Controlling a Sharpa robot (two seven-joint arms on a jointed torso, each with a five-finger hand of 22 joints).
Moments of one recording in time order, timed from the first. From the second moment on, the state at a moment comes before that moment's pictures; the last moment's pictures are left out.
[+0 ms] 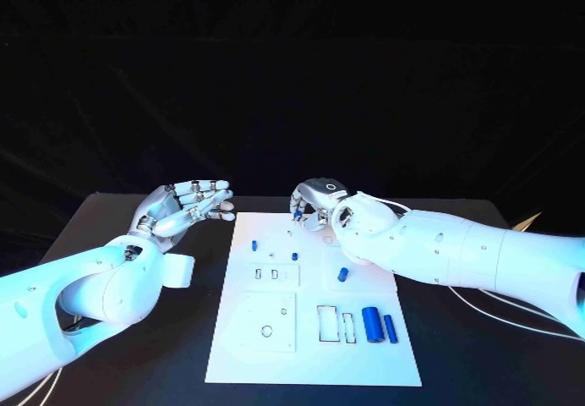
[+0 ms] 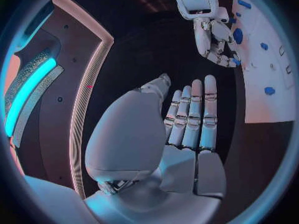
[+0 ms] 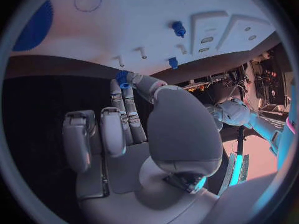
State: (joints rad) left arm 1.22 -0.93 -0.01 1.68 -0.02 -0.39 0.48; left_hand 1.55 -0.18 0.34 0.23 0.06 0.87 0.22 0.25 0.19 1.08 0.16 0.09 0.07 1.01 0.11 0.39 0.38 0.16 0.92 0.19 0.62 0.31; right arm 1.31 -0.51 -0.16 1.16 -1.57 -0.48 -0.16; right_hand 1.31 -0.19 0.64 -0.06 0.16 1.08 0.13 0.27 0.40 1.26 0.10 0.09 0.12 1.47 -0.01 1.41 1.23 0.03 1.47 0.09 1.54 1.31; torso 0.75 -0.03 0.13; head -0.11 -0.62
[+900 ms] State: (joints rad) left arm 1.23 -0.93 -0.01 1.68 -0.02 -0.39 0.48; left_hand 1.55 -0.18 0.34 0.23 0.06 0.87 0.22 0.25 0.19 1.08 0.16 0.09 0.07 1.01 0.11 0.39 0.39 0.16 0.92 0.19 0.62 0.31; right arm 1.30 -0.47 -0.16 1.08 -1.57 -0.48 -0.17; right_hand 1.31 -0.19 0.65 -0.06 0.16 1.08 0.13 0.27 0.41 1.26 0.10 0.09 0.12 1.47 -0.01 1.41 1.22 0.03 1.47 0.09 1.54 1.31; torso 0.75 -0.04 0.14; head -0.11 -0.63
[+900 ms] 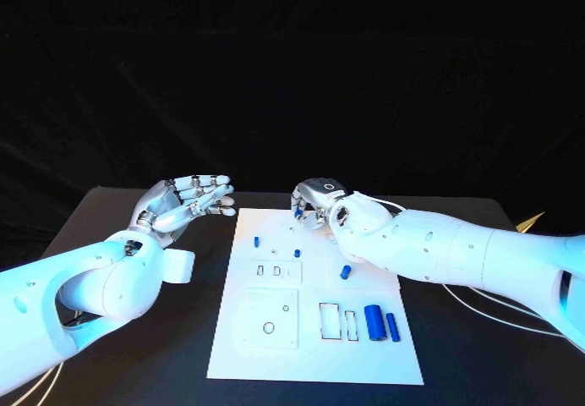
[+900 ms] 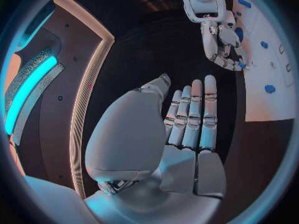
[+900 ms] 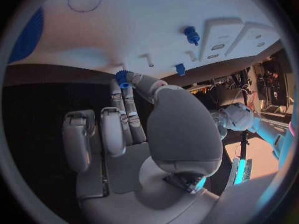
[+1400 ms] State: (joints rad) left arm 1.23 -0.93 -0.01 1.68 -0.02 -0.38 0.48; left_hand 1.55 -0.18 0.34 0.23 0.06 0.87 0.22 0.25 0.19 1.08 0.16 0.09 0.07 1.01 0.11 0.39 0.39 0.16 0.92 0.19 0.62 0.31; right arm 1.30 -0.46 -0.15 1.07 -1.58 -0.48 -0.17; right_hand 1.31 -0.18 0.65 -0.06 0.16 1.05 0.14 0.26 0.42 1.25 0.09 0.07 0.12 1.47 -0.01 1.41 1.21 0.03 1.47 0.09 1.53 1.31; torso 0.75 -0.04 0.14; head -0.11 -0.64
